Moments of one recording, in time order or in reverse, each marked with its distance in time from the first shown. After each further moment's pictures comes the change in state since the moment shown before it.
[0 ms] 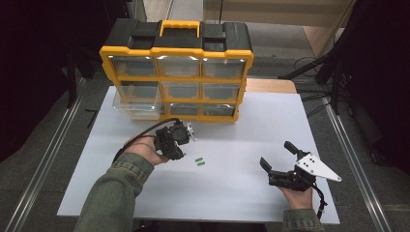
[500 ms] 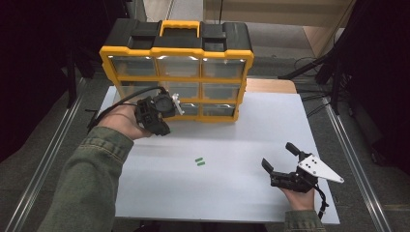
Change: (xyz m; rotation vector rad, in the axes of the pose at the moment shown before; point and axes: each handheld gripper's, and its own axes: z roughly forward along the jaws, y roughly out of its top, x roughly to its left) left arm 0.032 0.000 -0.091 0.018 0.063 0.047; right arm -0.003 -0.002 -0.004 0.003 0.000 0.002
